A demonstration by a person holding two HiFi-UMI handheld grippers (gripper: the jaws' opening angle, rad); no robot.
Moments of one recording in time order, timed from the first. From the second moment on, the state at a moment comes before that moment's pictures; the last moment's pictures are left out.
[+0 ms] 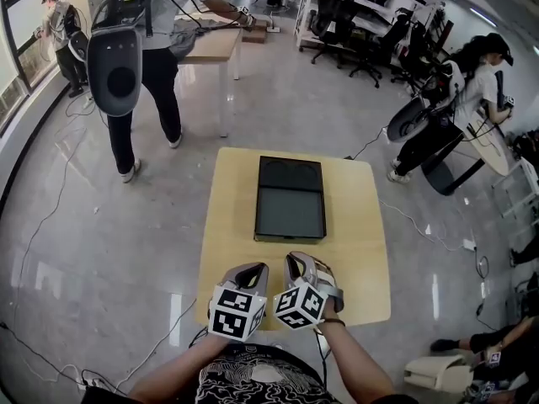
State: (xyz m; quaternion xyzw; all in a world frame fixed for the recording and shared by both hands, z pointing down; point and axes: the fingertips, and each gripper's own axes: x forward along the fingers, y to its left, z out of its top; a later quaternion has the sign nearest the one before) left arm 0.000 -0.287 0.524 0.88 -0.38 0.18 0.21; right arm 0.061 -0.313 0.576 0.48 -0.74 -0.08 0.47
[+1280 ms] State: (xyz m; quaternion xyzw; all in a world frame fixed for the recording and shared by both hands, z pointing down) left arm -0.032 -0.347 0.552 0.88 -0.38 0.20 0.23; right arm 0.070 -0.389 0.651 0.43 -0.65 -0.18 0.60
